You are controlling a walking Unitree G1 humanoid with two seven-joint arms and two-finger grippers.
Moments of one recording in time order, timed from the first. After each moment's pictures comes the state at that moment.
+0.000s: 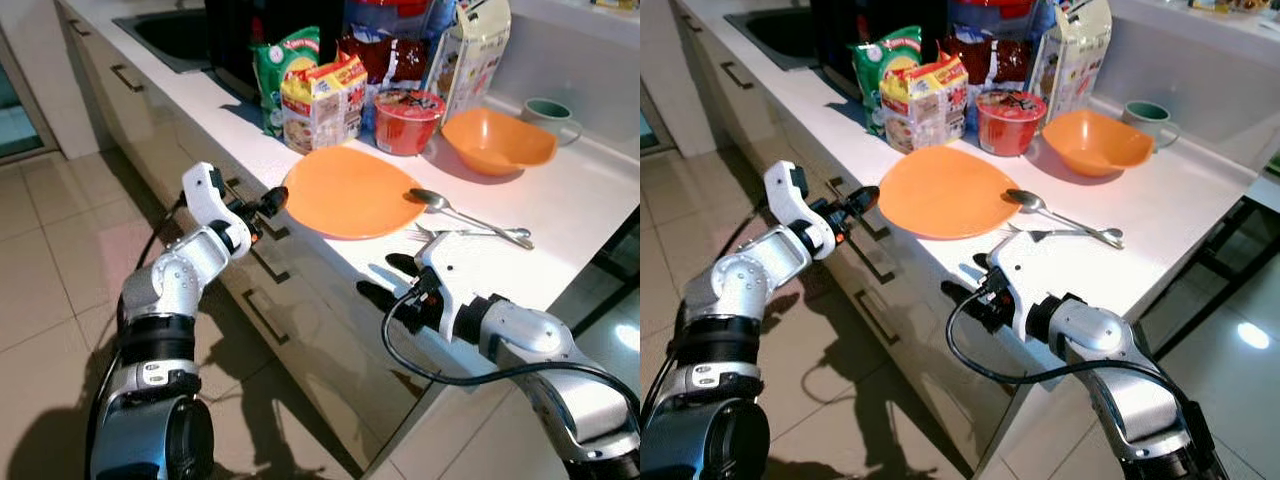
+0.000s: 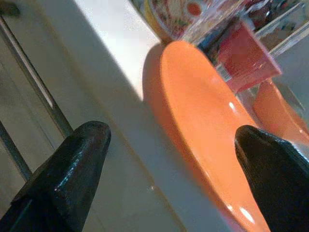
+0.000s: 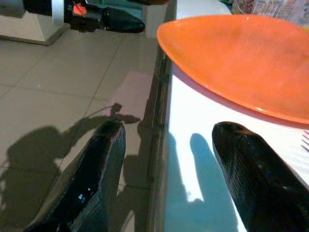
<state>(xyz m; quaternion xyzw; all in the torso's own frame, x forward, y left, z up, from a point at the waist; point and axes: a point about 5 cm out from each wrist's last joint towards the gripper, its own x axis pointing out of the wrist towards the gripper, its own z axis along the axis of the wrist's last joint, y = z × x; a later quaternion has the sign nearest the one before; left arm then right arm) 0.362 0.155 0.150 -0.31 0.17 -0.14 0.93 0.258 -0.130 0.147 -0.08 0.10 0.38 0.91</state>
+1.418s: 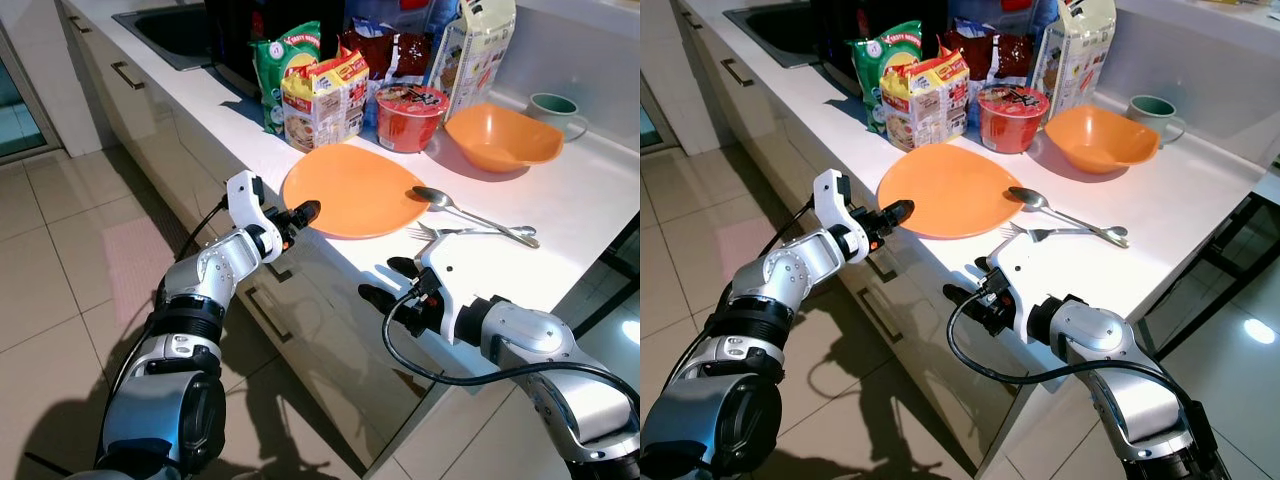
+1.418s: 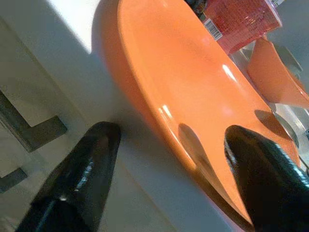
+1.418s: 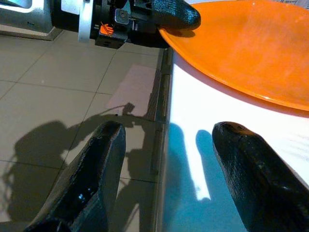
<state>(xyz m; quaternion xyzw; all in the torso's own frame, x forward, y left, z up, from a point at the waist) 0.375 0.120 0.136 -0.28 0.20 -0.20 0.92 0.258 -0.131 0.146 -0.08 0.12 0.38 0.91</state>
